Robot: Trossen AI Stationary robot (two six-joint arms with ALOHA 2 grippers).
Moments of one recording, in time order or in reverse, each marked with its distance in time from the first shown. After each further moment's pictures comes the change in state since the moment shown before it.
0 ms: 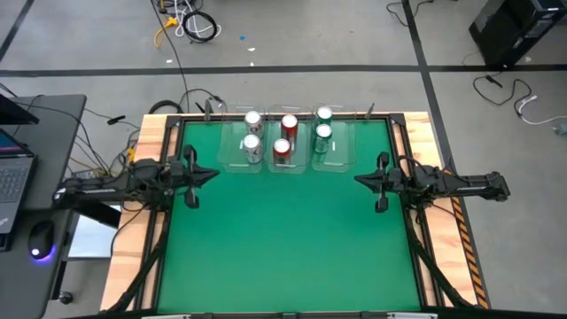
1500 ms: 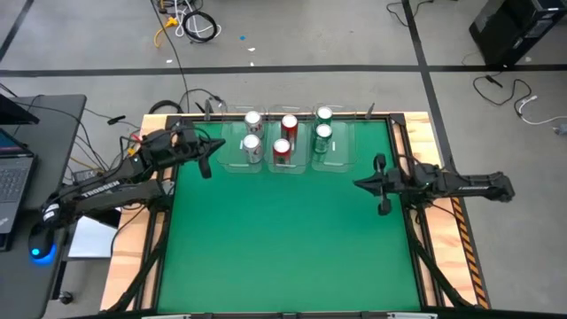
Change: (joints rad) left arm 0.440 0.381 0.272 -0.098 0.149 -0.079; right arm -0.030 0.057 0.028 0.026 -0.159 0.065
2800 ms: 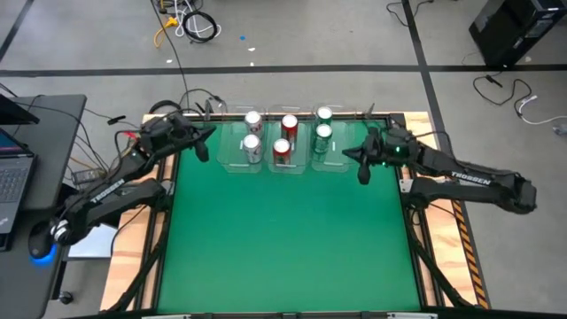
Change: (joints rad) left arm 0.338 0.035 0.000 -0.050 0.148 -0.049; right arm -0.449 0.644 0.387 -0.115 -0.149 -0.023
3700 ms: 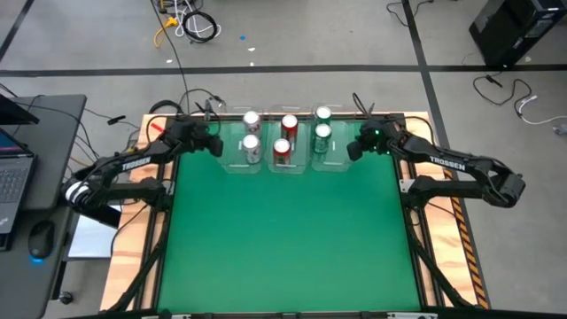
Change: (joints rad) left arm 0.124 0.518 -0.070 0.149 -0.067 -0.139; right arm -0.300 0.319 0.031 -0.080 0.266 0.246
